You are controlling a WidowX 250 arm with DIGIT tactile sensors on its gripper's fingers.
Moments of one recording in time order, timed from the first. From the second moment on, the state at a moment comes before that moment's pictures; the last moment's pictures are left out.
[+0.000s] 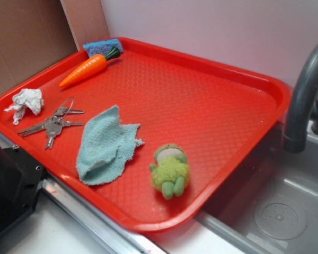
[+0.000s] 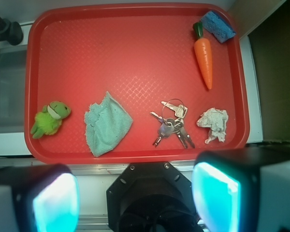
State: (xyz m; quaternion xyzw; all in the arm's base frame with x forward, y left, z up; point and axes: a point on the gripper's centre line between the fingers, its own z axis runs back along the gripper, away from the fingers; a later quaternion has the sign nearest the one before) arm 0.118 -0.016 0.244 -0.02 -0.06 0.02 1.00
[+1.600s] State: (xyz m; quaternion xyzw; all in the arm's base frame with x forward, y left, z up) arm 0.178 0.039 0.059 0.03 -0.09 0.39 0.92
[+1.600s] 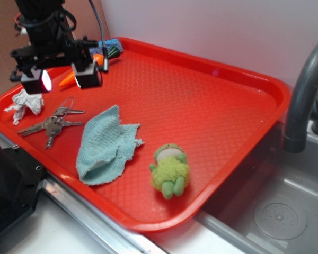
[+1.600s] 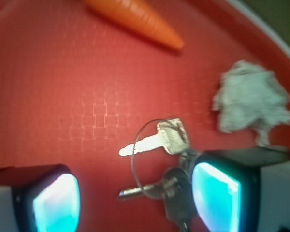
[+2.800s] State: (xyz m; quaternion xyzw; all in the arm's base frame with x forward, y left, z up) arm 0.189 0.036 0.014 -0.02 -0.10 0.39 0.92
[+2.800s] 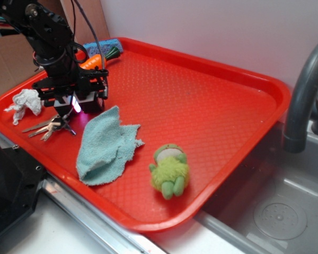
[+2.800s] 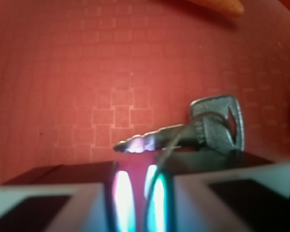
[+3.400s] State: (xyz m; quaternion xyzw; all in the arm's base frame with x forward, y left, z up) arm 0.189 0.035 0.015 -0.02 -0.09 0.38 0.92
